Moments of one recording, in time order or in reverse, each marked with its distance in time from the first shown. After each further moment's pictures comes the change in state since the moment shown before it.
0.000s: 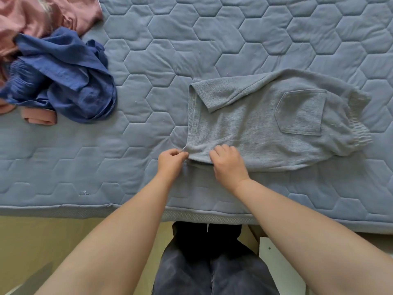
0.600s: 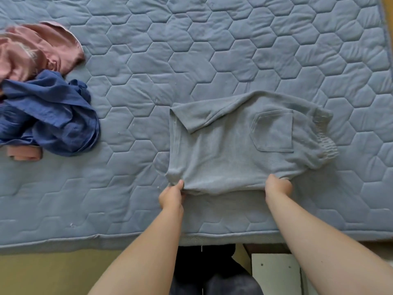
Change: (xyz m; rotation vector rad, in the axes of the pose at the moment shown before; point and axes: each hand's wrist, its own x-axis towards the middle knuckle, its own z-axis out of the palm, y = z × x) left_hand -0.020 0.015 0.061 -0.585 0.161 -0.466; right_hand -0.052 0.127 -0.031 0.921 0.312 1.880
